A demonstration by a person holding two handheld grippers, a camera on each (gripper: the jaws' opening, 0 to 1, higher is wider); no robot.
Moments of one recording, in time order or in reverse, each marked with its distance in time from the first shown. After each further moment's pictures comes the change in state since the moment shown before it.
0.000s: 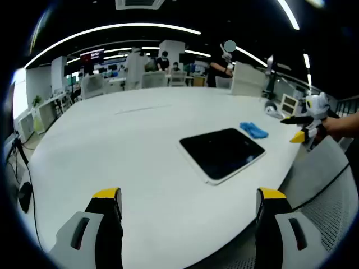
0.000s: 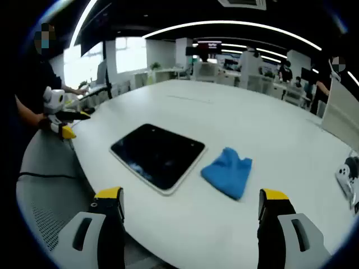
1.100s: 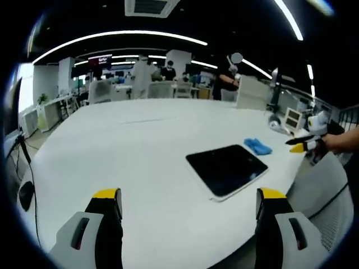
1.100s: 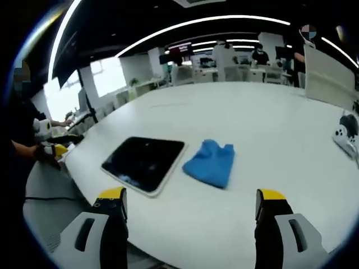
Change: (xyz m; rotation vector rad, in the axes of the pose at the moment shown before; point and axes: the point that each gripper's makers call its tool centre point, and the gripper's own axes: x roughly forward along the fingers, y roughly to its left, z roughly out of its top) left arm -0.004 0.014 0.028 -0.033 -0.088 0.041; right arm -0.003 -0.027 -0.016 0.184 -0.018 -0.026
